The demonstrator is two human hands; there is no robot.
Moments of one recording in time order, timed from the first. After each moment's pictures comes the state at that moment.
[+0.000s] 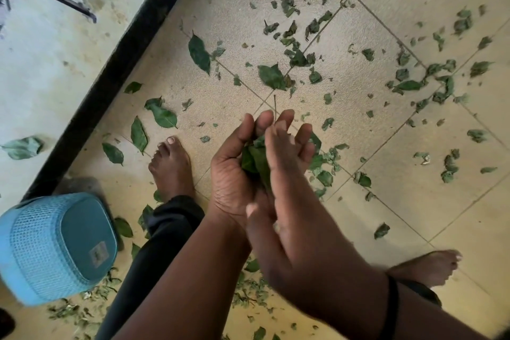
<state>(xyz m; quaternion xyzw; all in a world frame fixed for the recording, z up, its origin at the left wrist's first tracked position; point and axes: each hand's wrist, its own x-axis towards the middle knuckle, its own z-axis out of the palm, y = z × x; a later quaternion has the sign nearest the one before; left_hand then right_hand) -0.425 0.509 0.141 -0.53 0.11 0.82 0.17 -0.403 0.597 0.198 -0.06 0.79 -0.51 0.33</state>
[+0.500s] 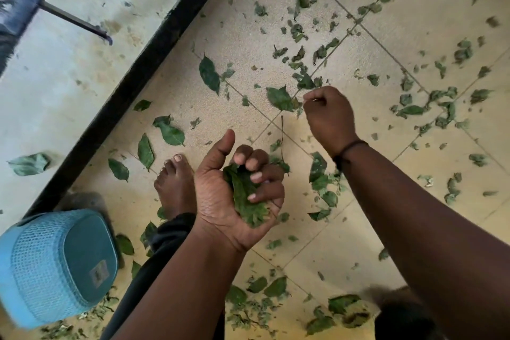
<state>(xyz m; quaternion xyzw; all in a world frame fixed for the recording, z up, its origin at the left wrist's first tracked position) -0.441 0.464 0.145 -0.54 0.03 0.82 0.19 -0.537 0.607 0.040 0.19 0.85 -0.41 0.27</state>
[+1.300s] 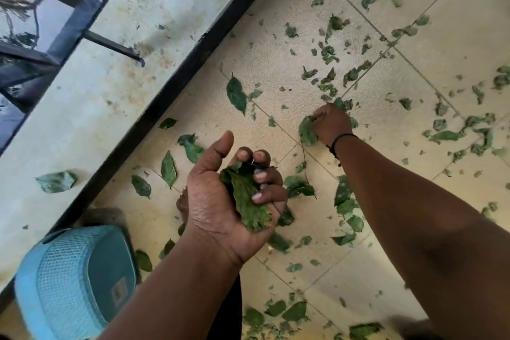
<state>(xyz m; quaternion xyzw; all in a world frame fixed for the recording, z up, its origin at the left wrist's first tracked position) -0.487 0.408 0.160 -0.56 0.02 0.81 0.15 -0.578 0.583 -0.084 0.19 0.86 -0.29 0.37</state>
